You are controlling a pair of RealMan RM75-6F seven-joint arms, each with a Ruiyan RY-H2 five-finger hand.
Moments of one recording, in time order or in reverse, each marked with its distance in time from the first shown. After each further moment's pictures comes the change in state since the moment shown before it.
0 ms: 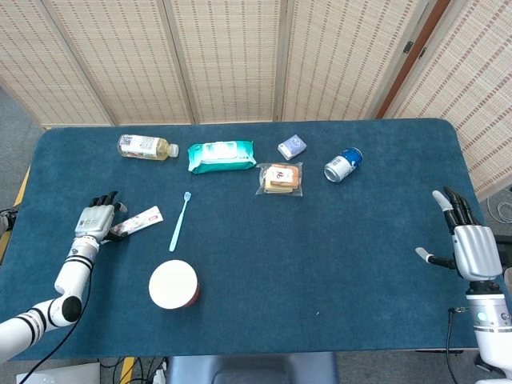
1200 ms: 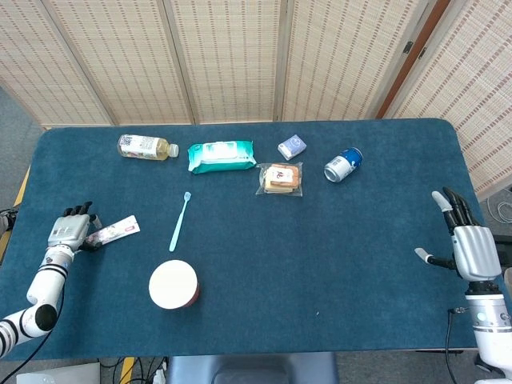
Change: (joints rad) left arm 0.045 0.137 0.057 -0.101 -0.070 -0.011 0.054; right arm -0.001 -0.010 -0.001 0.014 -0.005 -0.001 0.016
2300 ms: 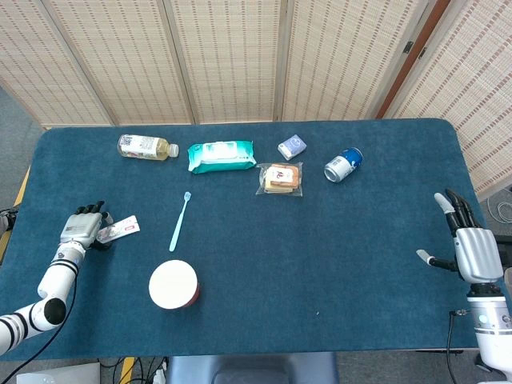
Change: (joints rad) left arm -0.068 -0.003 0.027 -0.036 -0.080 -0.016 0.061; right arm -0.009 -0.004 -0.004 0.008 0.003 0.003 0.010
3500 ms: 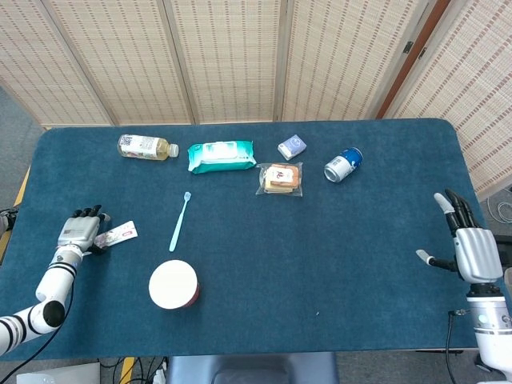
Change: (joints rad) left arm -0.018 0.015 0.051 -0.033 -0.044 0.031 0.048; right arm -0.002 -0.003 0.001 0.004 -0.001 0.002 0.007
